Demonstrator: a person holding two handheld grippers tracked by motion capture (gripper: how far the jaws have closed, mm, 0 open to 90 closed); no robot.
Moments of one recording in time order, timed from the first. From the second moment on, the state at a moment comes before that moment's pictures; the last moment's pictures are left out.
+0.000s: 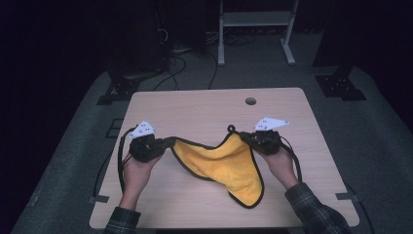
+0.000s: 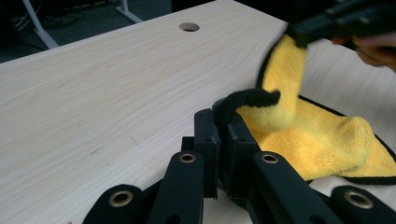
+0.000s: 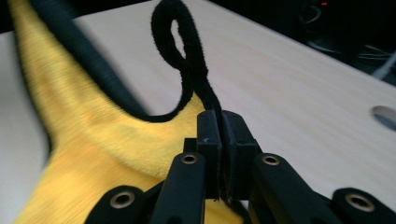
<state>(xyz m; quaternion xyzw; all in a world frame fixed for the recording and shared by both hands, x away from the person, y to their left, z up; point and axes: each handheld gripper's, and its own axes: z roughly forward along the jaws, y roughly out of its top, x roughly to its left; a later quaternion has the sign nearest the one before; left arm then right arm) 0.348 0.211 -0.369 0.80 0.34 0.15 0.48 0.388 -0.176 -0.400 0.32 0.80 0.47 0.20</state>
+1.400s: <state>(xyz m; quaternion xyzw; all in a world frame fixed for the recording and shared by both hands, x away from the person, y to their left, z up) 0.347 0.205 -0.373 0.81 0.33 0.15 0.47 0.297 -0.149 -0.437 0.20 0.87 0.43 0.09</state>
